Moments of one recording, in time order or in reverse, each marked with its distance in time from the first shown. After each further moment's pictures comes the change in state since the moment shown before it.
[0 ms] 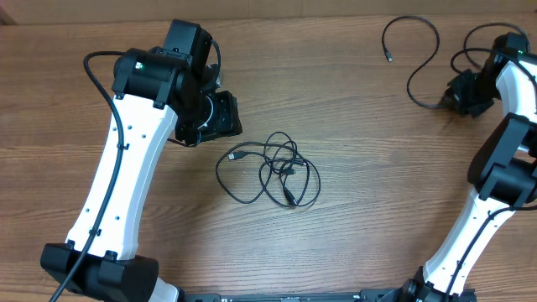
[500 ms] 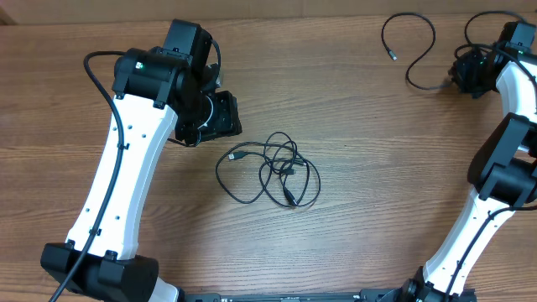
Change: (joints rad) left arm 0.000 0.000 0.000 0.000 -0.003 0.000; right arm -0.001 0.000 0.000 0.269 -0.083 0.029
